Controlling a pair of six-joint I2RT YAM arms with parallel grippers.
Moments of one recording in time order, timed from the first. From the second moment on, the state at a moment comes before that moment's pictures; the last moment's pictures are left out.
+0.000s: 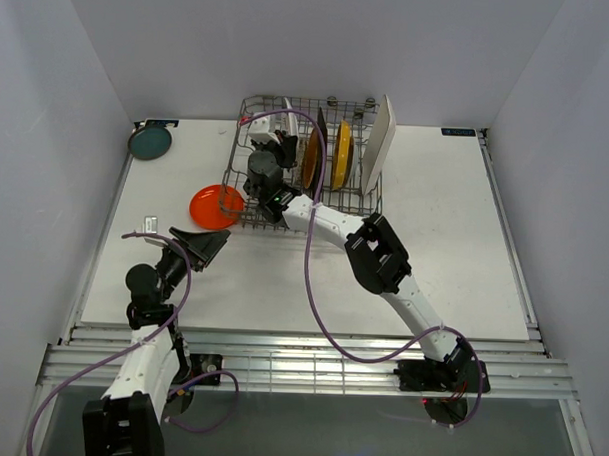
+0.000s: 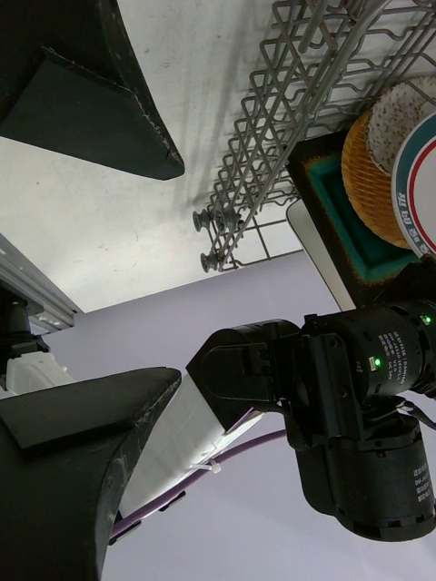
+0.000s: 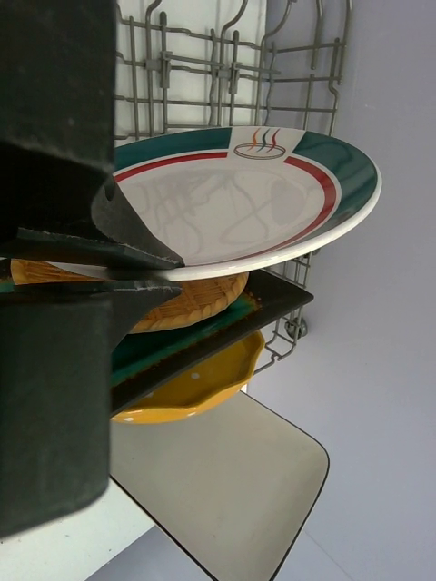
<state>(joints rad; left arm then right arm) 0.15 0.68 0.04 0.80 0.70 -1.26 0.94 2.46 2.10 0.62 1.21 -0.59</state>
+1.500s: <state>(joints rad) 0.15 0.66 0.04 0.80 0.70 -1.27 0.93 2.47 2.12 0.15 1.12 -0.03</state>
